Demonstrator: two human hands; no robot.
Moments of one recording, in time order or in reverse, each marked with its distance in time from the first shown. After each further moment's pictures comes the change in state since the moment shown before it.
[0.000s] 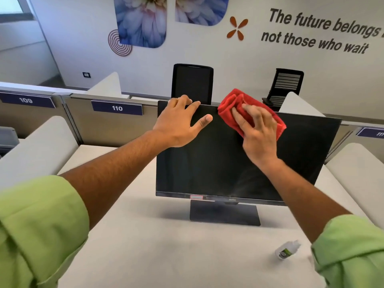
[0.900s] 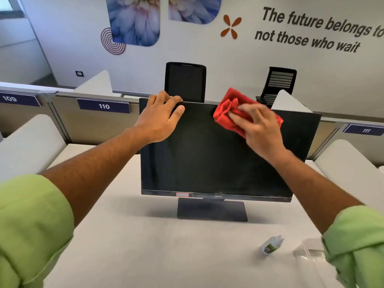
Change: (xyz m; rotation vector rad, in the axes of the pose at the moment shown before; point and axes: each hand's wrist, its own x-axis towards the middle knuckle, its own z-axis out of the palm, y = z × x) left_hand 0.003 0.003 0.003 -0.167 0.009 -0.063; right_hand -0.002 0.064 -0.017 0.000 0.001 -0.227
